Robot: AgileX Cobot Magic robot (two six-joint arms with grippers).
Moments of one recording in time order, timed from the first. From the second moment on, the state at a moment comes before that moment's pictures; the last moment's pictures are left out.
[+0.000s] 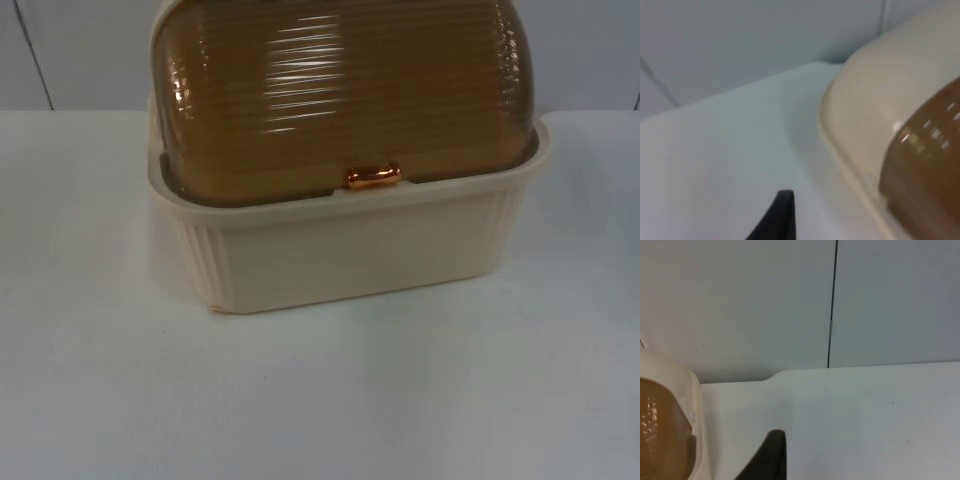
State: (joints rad) right arm 0.03 0.92 -1.15 -0.15 0.74 0.14; left arm -0.26 1.34 -1.21 0.00 0.62 0.14
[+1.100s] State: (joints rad) right arm 0.03 0.92 -1.15 -0.15 0.73 0.09; left arm -0.75 1.66 -1.53 0.19 0.61 0.57
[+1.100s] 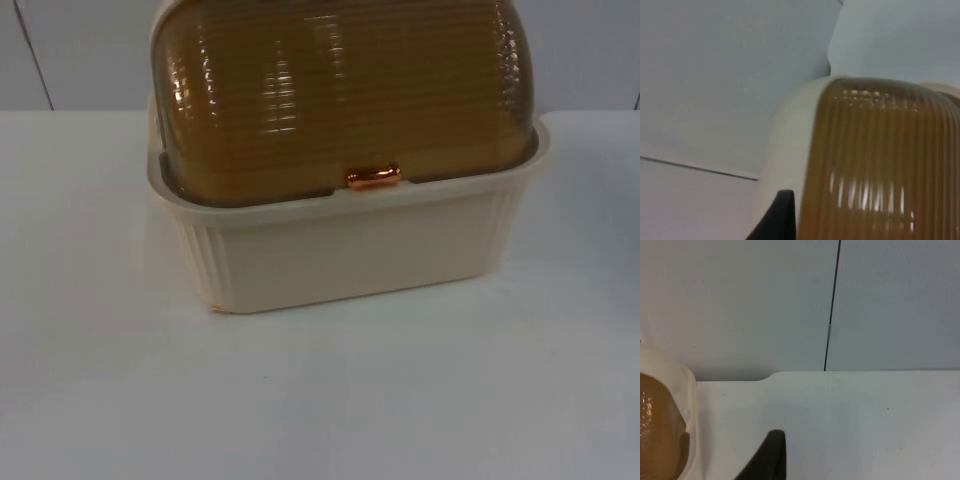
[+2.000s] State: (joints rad) right arm 0.03 0.92 -1.15 -0.15 0.73 0.09; left arm -0.86 1.67 -1.16 0.73 0.23 0.17
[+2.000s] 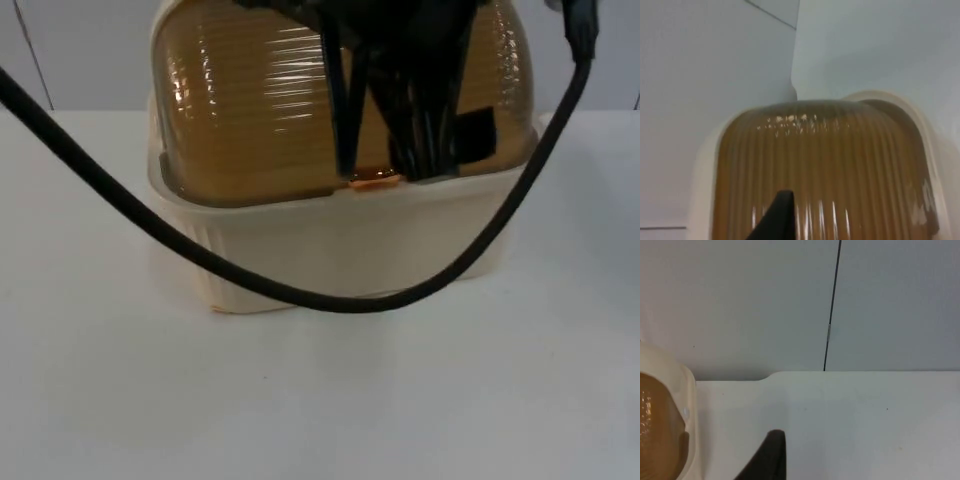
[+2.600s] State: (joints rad) right arm 0.03 0.92 -1.15 -0.15 0.73 0.09; left arm -0.86 1.69 -0.99 0.73 0.07 0.16
